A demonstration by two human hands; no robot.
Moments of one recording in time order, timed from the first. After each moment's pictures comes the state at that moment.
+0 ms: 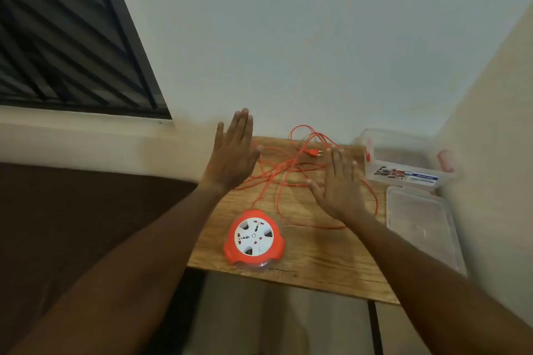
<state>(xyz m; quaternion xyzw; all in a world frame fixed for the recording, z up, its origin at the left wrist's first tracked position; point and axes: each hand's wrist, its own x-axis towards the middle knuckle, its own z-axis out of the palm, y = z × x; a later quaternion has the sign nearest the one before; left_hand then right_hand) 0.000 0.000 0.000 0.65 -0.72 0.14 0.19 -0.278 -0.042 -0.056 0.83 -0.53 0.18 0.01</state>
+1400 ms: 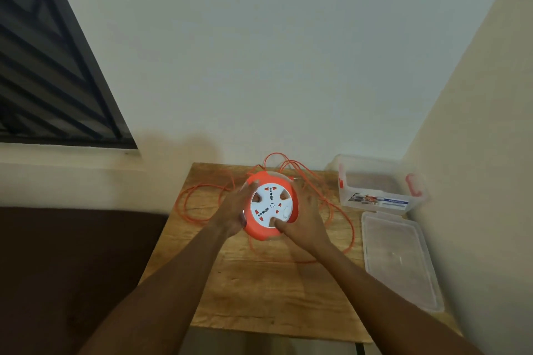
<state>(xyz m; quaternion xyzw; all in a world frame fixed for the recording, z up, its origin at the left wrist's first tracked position) -0.065 -0.044 -0.042 0.49 -0.29 -0.63 0.52 -0.258 -0.041 -0.046 0.71 -0.53 0.32 -0.32</state>
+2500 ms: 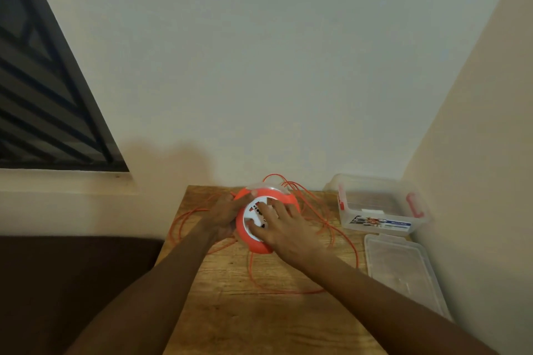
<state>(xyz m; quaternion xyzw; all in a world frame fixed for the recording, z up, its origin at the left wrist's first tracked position) -0.025 -0.090 -0.022 0.47 -0.38 -0.63 0.48 -0.224 -0.061 0.004 0.94 -0.29 0.04 0.18</state>
